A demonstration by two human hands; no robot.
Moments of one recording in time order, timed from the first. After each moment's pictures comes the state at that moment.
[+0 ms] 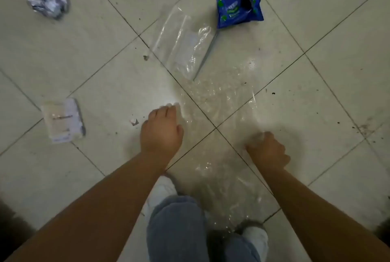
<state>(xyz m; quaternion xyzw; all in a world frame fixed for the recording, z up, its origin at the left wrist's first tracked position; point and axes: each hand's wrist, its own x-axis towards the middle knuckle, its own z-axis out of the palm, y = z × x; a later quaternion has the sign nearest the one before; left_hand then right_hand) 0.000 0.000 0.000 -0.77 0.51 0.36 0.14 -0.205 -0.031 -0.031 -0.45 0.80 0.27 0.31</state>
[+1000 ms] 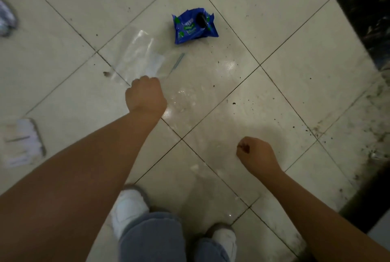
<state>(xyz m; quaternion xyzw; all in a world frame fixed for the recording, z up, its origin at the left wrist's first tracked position) -0.026 -0.112 -0.002 -0.81 0.48 0.31 0.12 -0.251 -0.076 0.028 -0.59 0.68 0.21 0.39</state>
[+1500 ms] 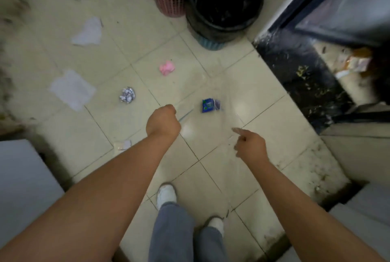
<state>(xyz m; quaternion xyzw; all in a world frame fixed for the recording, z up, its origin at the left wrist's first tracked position) 0.056 -0.141 0.370 -0.84 0.37 0.39 -0.01 -0.135 -0.166 0.358 -0.54 0.70 0.01 0.47</state>
